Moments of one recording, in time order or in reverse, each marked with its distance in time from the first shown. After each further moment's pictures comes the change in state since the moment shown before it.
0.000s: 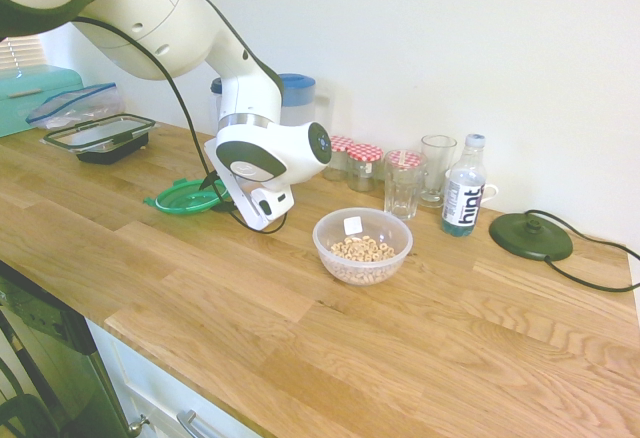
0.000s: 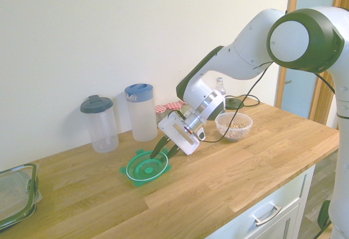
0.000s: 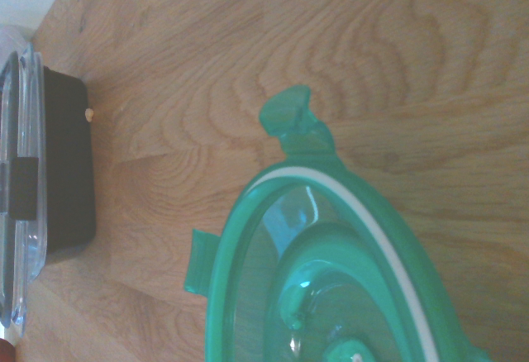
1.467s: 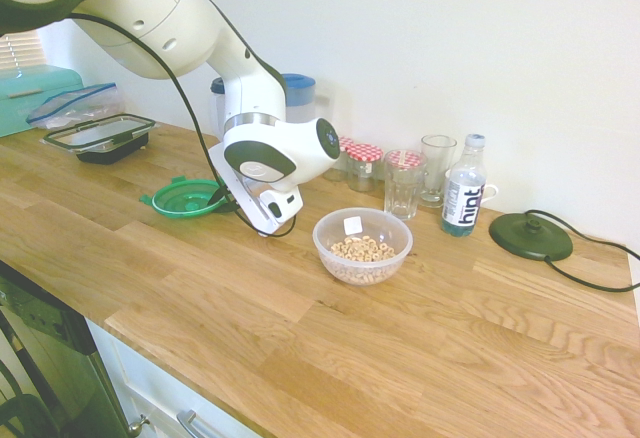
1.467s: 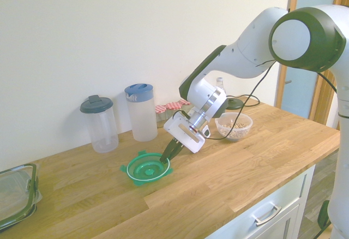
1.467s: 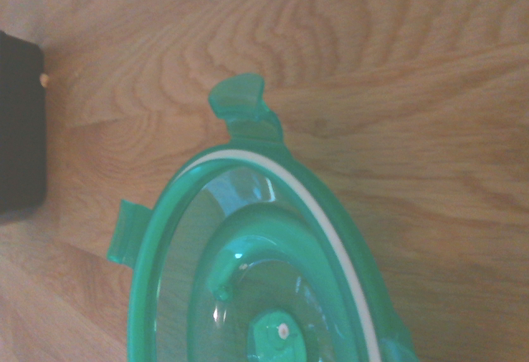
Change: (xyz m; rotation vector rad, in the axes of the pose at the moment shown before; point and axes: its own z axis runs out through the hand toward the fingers) arm 0.003 0.006 -0.022 -0.111 0.029 -0.049
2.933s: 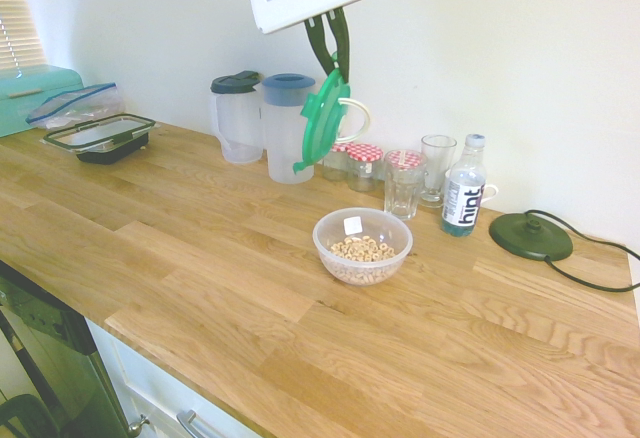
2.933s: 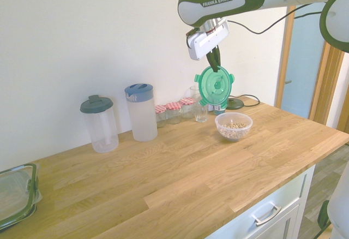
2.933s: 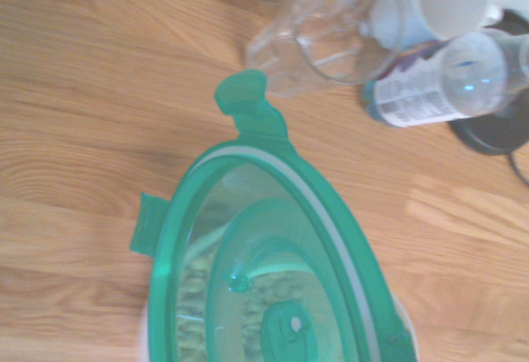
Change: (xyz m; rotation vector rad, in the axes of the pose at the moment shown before) arm -0.128 -0.149 -0.301 -0.993 0.943 -0.110
